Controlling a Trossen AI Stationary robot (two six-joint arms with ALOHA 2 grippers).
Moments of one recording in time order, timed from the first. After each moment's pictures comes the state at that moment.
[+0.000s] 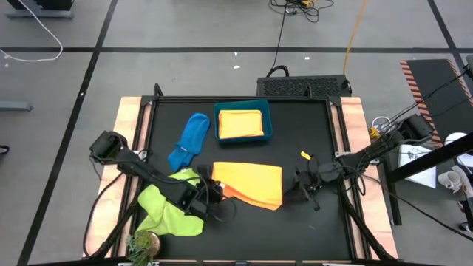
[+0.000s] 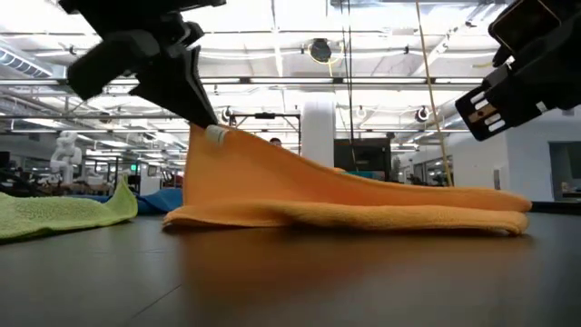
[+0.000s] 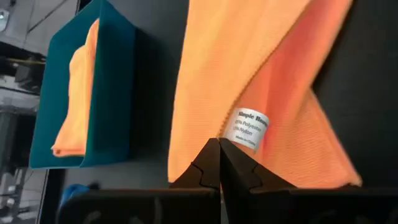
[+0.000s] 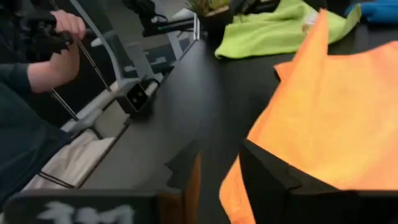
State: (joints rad) left arm -0.51 1.74 1.15 -0.65 -0.74 -0.27; right arm 0.41 1.04 0.15 0.59 -0.06 0.31
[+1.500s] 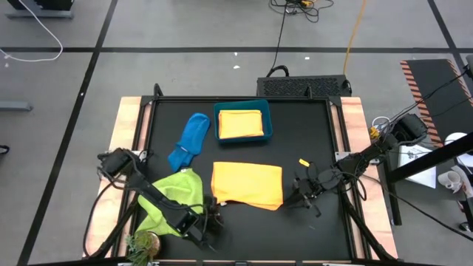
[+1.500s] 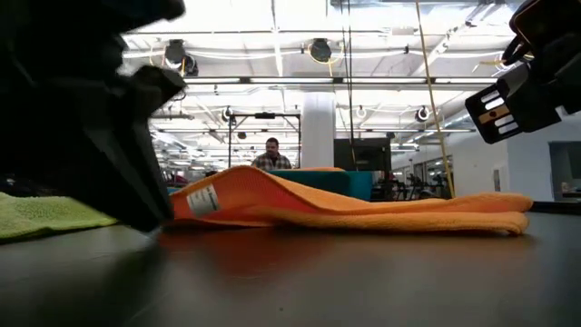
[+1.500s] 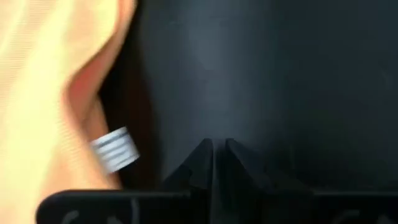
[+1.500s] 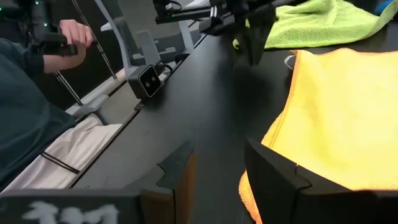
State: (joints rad) left arm -0.68 1.95 1.15 -0.31 -0.50 -0.35; right arm 0.51 1.17 0.15 0.71 0.00 0.27
